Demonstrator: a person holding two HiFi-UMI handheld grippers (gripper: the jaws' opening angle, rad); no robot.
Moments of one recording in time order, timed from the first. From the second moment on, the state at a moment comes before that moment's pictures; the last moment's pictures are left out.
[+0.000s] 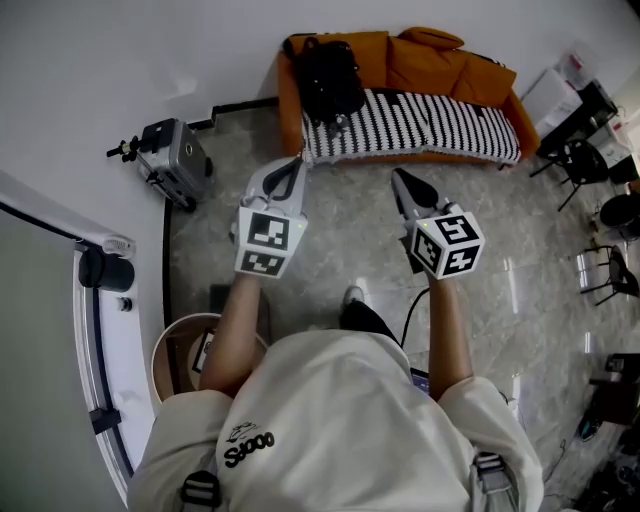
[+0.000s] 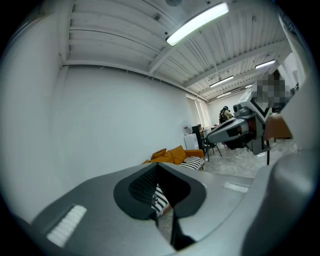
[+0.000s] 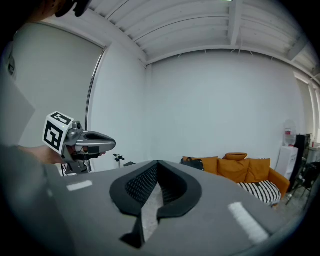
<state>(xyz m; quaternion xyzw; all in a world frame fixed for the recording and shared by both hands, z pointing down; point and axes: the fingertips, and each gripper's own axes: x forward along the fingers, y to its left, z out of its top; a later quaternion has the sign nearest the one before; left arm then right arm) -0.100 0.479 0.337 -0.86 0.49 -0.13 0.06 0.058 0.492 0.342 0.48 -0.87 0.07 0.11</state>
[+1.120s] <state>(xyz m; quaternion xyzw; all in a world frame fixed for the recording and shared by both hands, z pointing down) -0.071 0.166 0.356 -0.85 0.51 -0.15 0.04 0.098 0.173 0.355 0.46 -0.88 0.08 0.10</state>
